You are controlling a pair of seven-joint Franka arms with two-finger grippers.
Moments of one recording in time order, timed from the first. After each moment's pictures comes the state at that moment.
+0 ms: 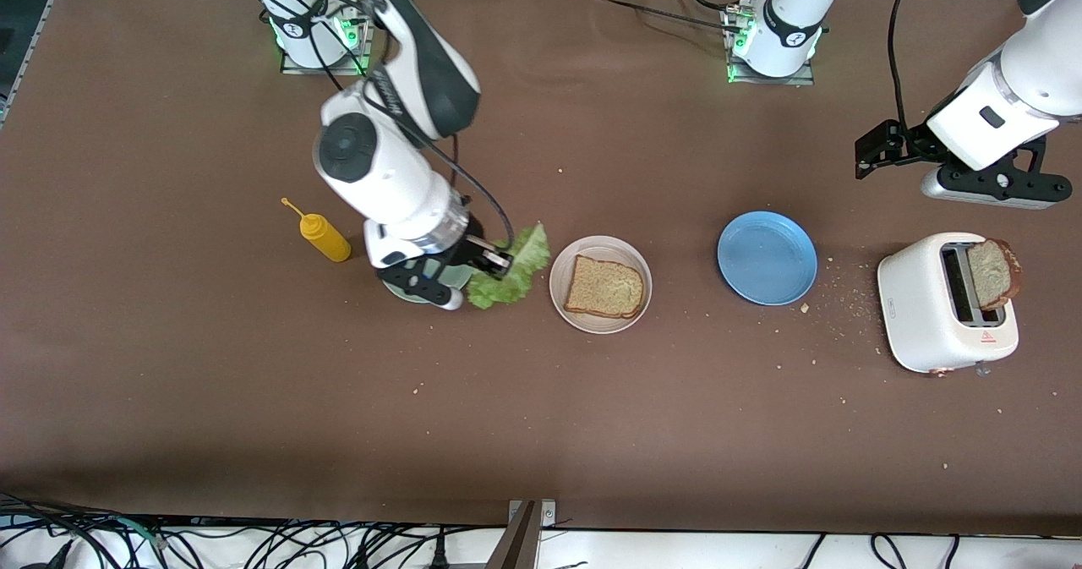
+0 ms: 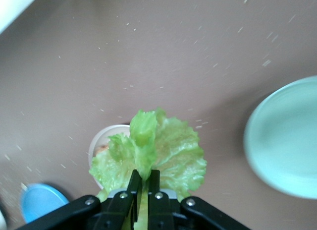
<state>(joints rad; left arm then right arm) 0.02 0.02 -0.14 -1.62 0.00 1.57 -0.02 0.67 0.60 -0.09 -1.38 0.34 2.24 0.95</state>
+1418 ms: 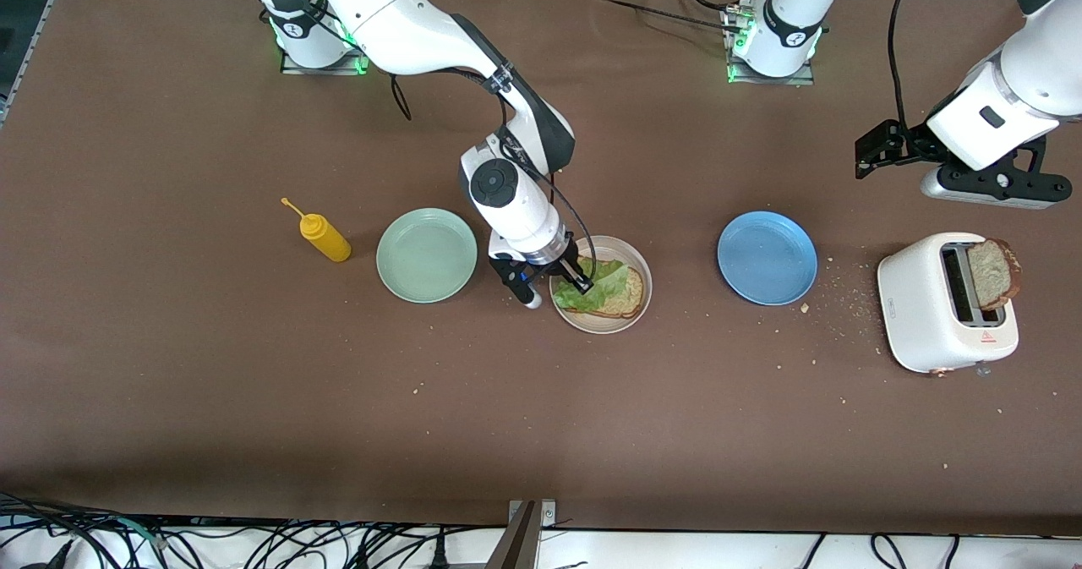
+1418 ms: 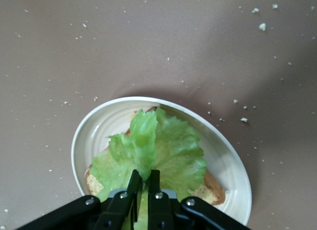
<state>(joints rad) 0.02 0.02 -0.14 -1.62 0.00 1.57 -0.02 0.80 0.94 -0.05 -1.26 0.38 2.54 1.39</state>
